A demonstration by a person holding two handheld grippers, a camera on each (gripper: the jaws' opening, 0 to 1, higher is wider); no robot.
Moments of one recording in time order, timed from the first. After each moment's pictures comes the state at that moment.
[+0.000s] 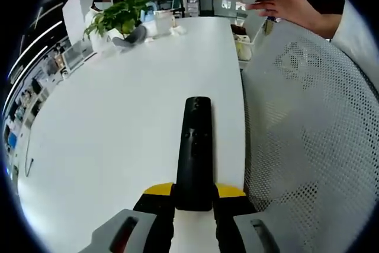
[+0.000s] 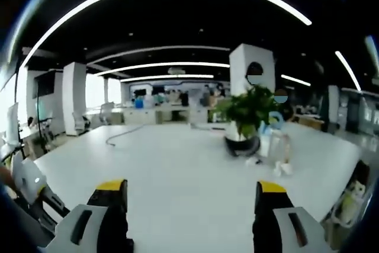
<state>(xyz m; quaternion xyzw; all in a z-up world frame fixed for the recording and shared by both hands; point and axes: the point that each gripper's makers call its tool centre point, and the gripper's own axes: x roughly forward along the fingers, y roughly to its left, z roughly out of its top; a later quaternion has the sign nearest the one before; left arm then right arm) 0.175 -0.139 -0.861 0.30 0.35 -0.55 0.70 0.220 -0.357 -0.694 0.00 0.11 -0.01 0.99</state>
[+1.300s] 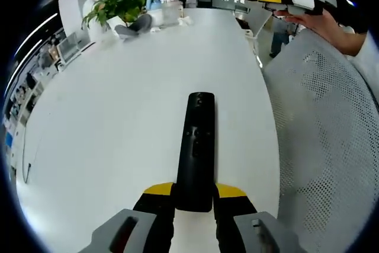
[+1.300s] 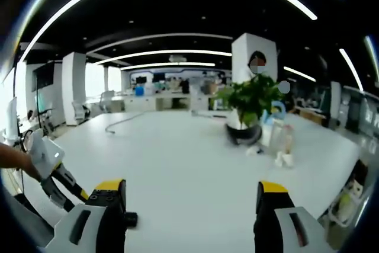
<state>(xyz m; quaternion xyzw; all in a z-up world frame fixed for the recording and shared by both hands) 0.230 -0.139 -0.861 0.31 0.38 -0.55 0.68 0.220 -0.356 -0.711 0.00 0.15 -0.01 0.99</state>
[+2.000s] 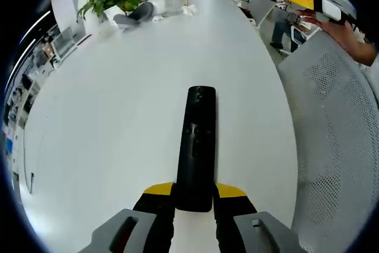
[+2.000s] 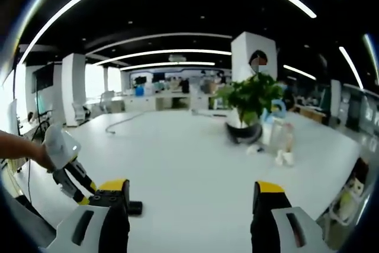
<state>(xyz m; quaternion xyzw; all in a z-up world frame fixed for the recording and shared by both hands) 0.264 -0.142 -0.862 0.34 0.42 -0.54 0.64 0.219 -0.356 -0.712 0.00 0.16 -0.01 0.99</state>
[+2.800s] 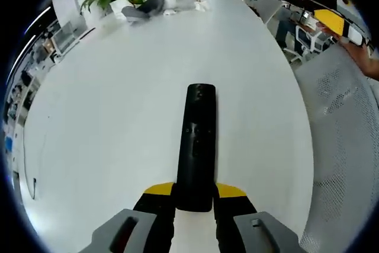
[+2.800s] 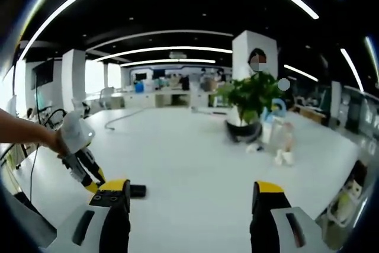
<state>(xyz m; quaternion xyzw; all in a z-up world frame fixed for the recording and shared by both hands) 0.308 -0.144 -0.863 0.35 0.43 -0.54 0.64 0.219 -0.356 -0.716 -0.01 0.17 -0.01 0.99</state>
